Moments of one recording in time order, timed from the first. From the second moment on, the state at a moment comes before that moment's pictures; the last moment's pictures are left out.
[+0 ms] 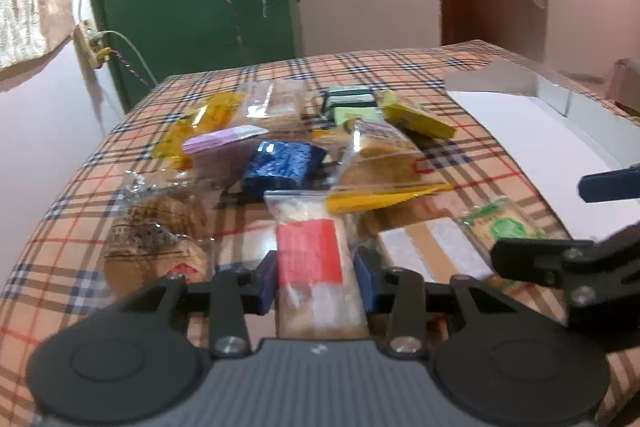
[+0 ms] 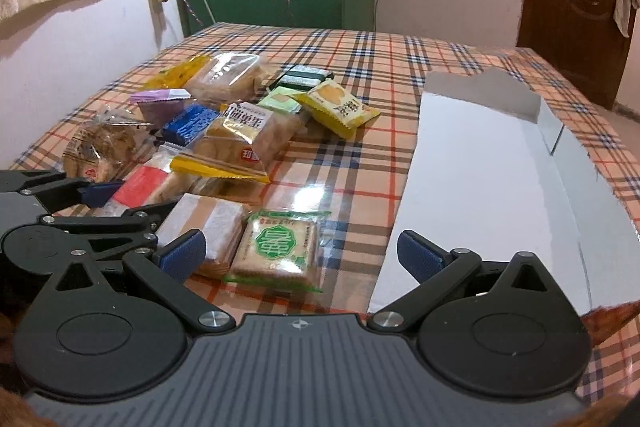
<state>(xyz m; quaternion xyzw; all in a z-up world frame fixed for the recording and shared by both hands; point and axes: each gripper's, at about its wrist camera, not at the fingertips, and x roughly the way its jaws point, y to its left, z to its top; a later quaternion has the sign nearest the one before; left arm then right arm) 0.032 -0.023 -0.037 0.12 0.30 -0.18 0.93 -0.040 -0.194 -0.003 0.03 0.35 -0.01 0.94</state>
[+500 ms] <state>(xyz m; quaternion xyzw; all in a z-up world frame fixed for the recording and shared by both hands) 0.037 -0.012 -0.039 0.08 0.31 -0.15 0.94 -0.024 -0.199 -0.020 -0.02 0.38 -0.05 0.92</state>
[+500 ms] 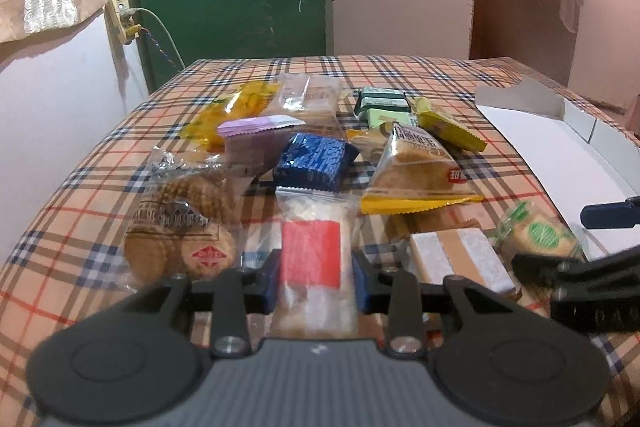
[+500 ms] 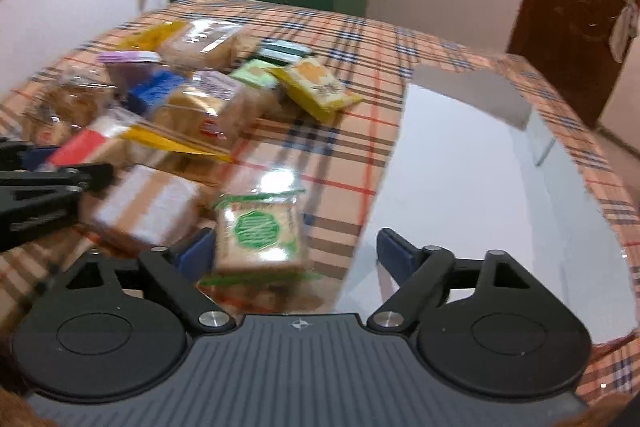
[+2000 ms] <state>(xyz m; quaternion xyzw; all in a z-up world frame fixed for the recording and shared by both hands) 0.003 -0.052 0.046 0.04 0.29 -0.15 0.95 -0.063 -0.259 0.056 0.05 0.31 -0.08 0.95</state>
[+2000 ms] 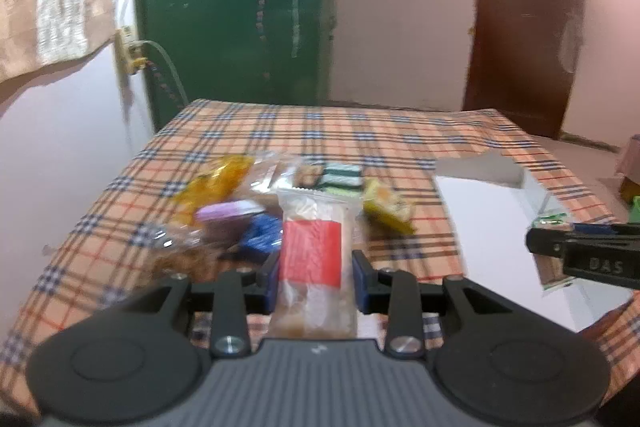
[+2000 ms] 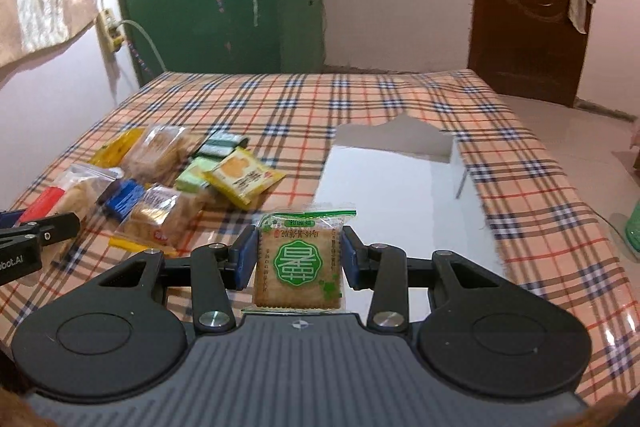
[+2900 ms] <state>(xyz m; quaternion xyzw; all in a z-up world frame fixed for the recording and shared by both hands) 0.039 -0.203 0.092 0.09 0.27 -0.28 0.92 -0.052 -0.364 0.087 0.08 0.26 -0.15 0.95</state>
